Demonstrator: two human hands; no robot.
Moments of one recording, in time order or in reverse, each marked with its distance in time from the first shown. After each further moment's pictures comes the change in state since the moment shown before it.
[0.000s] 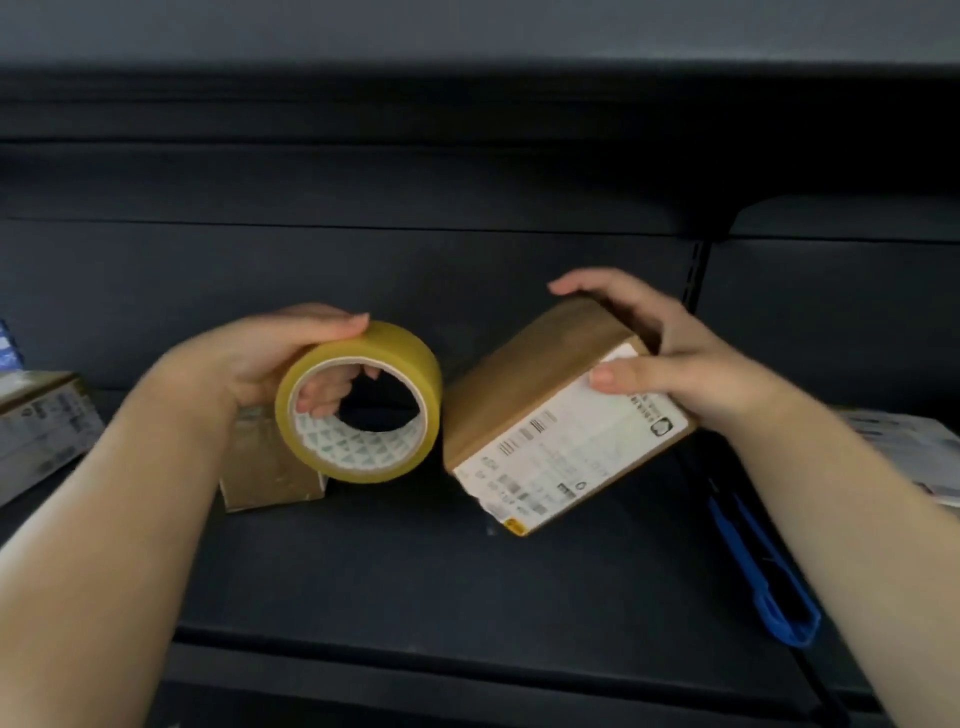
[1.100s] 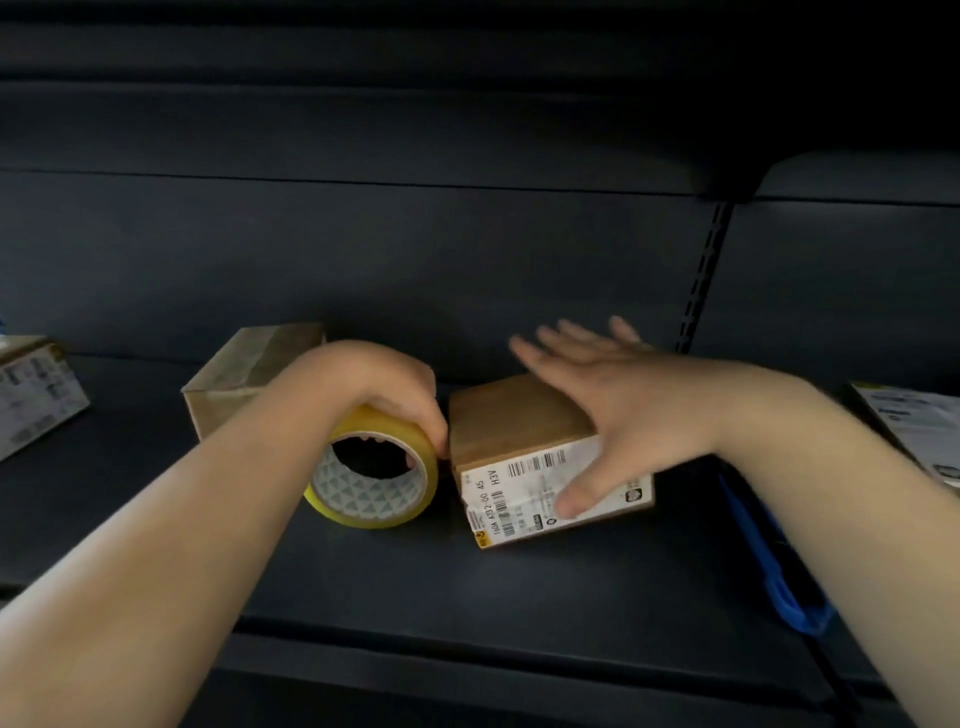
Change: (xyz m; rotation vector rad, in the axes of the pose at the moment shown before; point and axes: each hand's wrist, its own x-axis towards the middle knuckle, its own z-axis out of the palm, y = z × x) left_hand 0.075 -0.028 0.049 1.048 0.009 -0.736; right_hand 0.009 0.019 0.026 -1.155 -0.553 0.409
